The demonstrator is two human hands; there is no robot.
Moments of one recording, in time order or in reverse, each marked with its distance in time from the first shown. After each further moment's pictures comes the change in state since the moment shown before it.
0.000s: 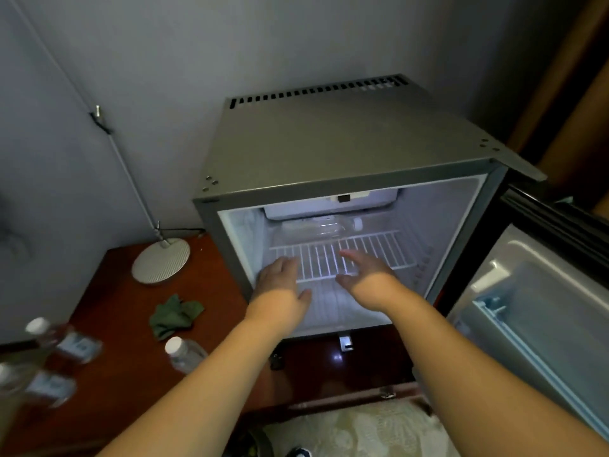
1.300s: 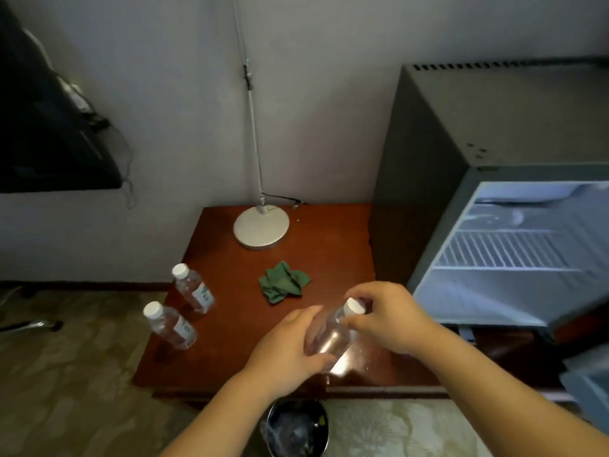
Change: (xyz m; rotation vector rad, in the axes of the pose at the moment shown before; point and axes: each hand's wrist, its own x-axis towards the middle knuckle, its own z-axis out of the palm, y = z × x) left_hand -0.154 -0.265 -0.063 -0.369 -0.190 -0.039; right_hand -0.049 -0.199 0.203 -0.125 -0.150 -0.232
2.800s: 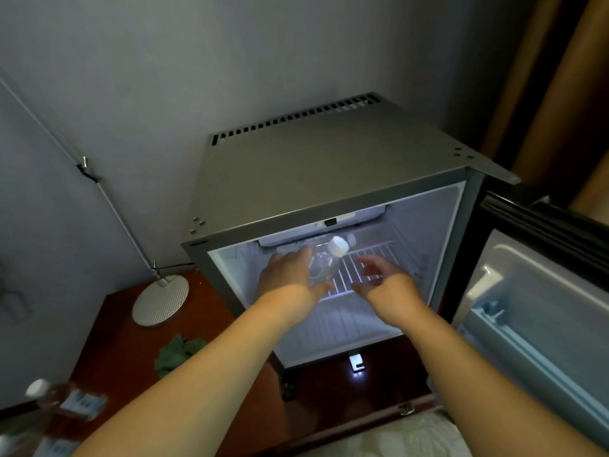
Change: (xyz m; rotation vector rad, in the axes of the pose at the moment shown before) left_hand 0.186 0.297 0.091 0.503 0.148 0.114; right_hand -0.051 0.230 -0.183 0.538 0.513 0.237
